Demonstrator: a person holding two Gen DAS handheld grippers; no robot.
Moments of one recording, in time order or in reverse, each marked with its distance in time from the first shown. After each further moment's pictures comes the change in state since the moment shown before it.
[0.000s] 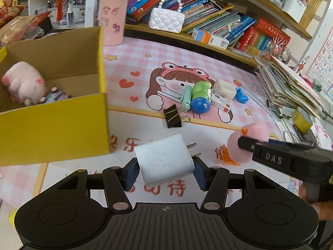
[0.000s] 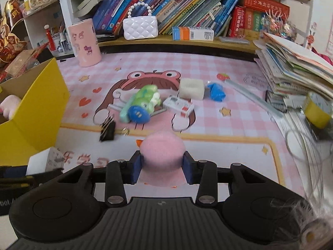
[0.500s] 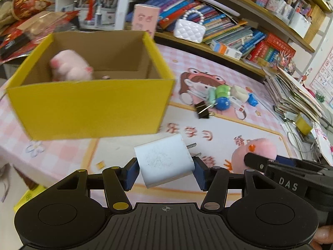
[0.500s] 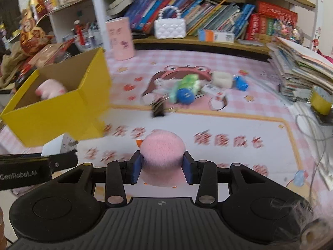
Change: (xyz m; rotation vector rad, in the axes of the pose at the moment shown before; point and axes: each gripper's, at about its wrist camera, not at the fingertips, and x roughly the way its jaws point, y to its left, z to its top) left arm -0.065 0.062 -0.042 -0.063 -0.048 0.037; right arm -0.061 0.075 -0.048 -0.038 -0.010 0.072
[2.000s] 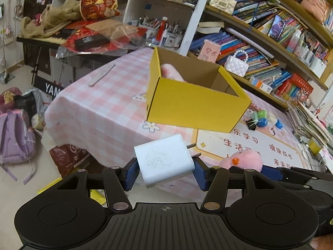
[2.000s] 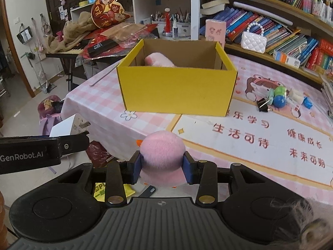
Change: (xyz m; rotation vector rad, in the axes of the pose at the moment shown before) left arm -0.139 0.146 -0.068 -0.132 -0.157 0.090; right arm -0.061 0.198 -0.067 -0.230 -0.021 0.168
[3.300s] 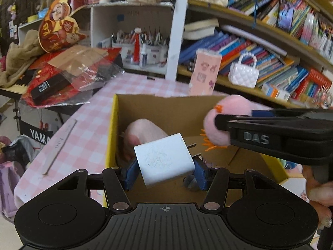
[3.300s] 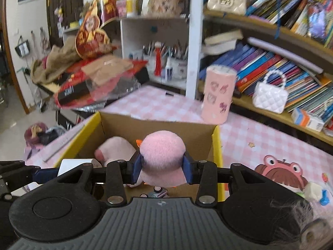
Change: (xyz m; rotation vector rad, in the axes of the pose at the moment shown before) left arm 0.171 -0.059 0.150 0.172 -0.001 0.059; right arm 0.163 -0.082 0.207 -0.074 -0.112 0.023
